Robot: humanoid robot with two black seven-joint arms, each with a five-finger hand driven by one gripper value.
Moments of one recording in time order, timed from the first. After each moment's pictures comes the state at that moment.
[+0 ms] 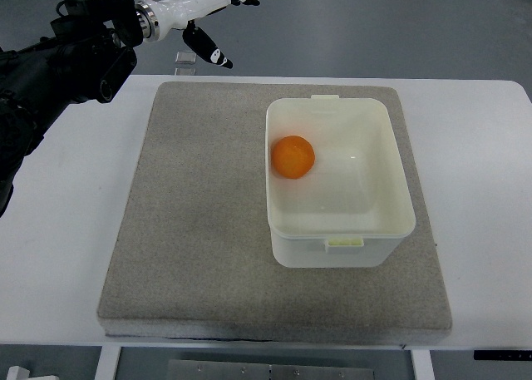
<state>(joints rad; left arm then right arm) -1.38 0.07 0.35 -0.09 0.72 -0.07 -0.61 0.05 0.00 -0.04 0.22 0.08 -0.21 0.10</state>
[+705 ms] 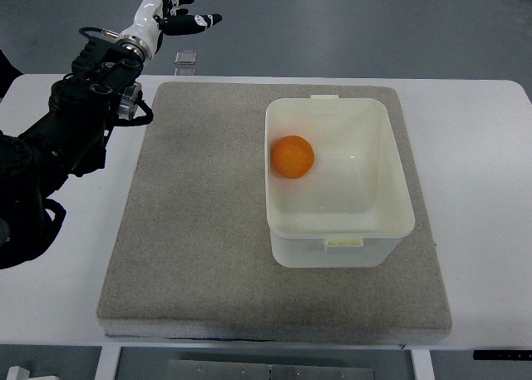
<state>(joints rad) -1.22 0.00 -0.08 -0.07 0.09 0.02 -0.34 0.05 0.00 -0.04 0.22 0.08 -0.21 0.10</state>
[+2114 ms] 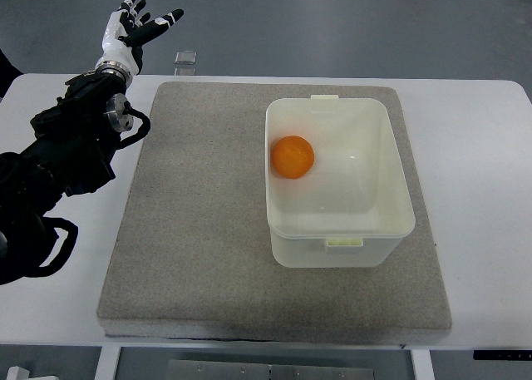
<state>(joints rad) -1.16 0.02 -0.37 -0.07 -0.09 0.03 -0.35 0.05 0.00 -0.04 0.22 0.08 -0.21 0.10</state>
